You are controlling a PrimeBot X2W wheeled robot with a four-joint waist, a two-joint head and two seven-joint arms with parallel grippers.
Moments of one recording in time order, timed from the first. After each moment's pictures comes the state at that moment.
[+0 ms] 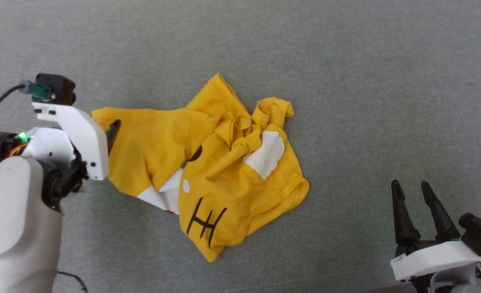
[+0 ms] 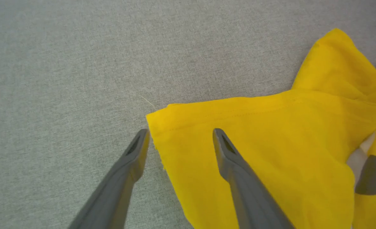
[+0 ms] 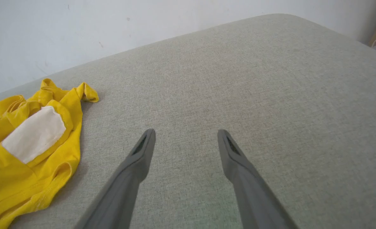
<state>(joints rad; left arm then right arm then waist) -0.55 0.38 -0.09 0.25 -0.39 -0.12 0.69 0.04 -0.05 -0.06 0.07 0.31 0.13 -0.18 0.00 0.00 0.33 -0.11</state>
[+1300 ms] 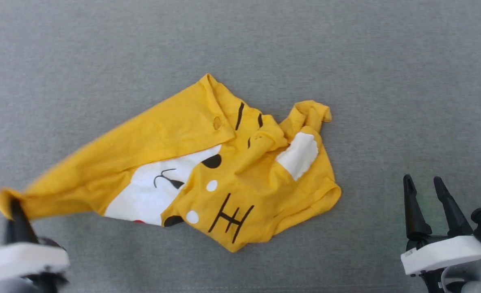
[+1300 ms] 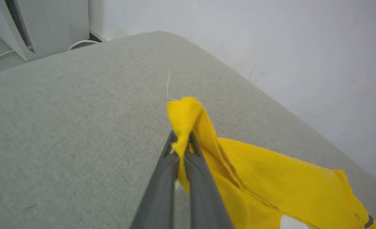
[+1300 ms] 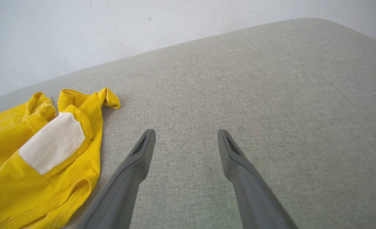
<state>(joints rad) 0.01 0.09 0.34 -0.12 -0.59 0.16 0.02 0.02 -0.05 -0.10 0.05 0.30 0.13 -0.15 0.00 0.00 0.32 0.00</state>
